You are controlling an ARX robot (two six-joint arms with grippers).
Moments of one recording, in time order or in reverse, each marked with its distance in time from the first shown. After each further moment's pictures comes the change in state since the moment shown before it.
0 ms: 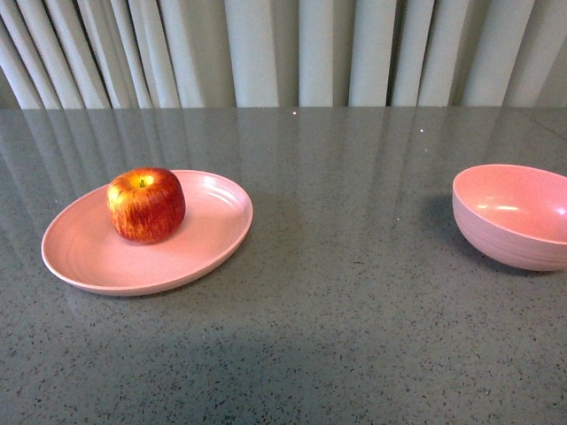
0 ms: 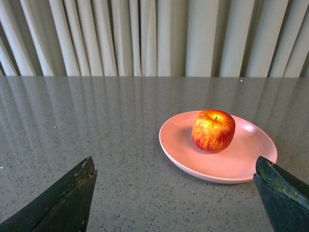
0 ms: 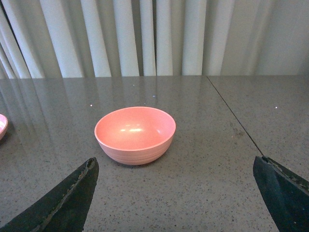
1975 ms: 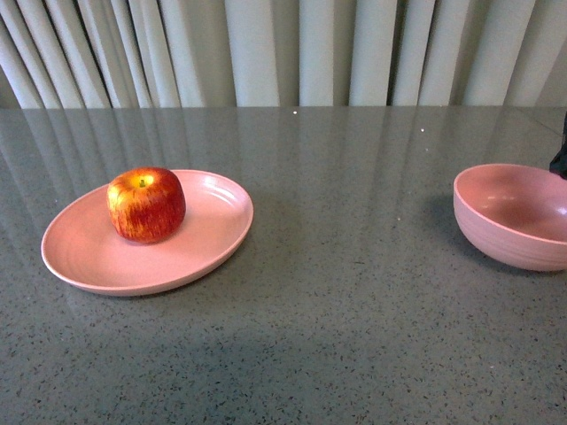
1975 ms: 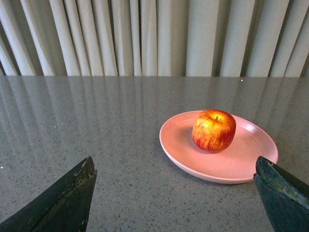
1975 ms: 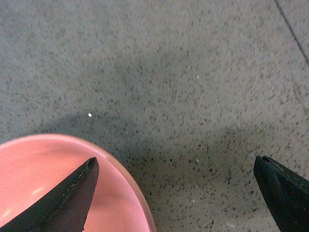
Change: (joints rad) left arm 0.000 0.000 0.000 0.000 0.000 0.000; right arm -0.060 1.772 1.004 0.114 0.005 0.117
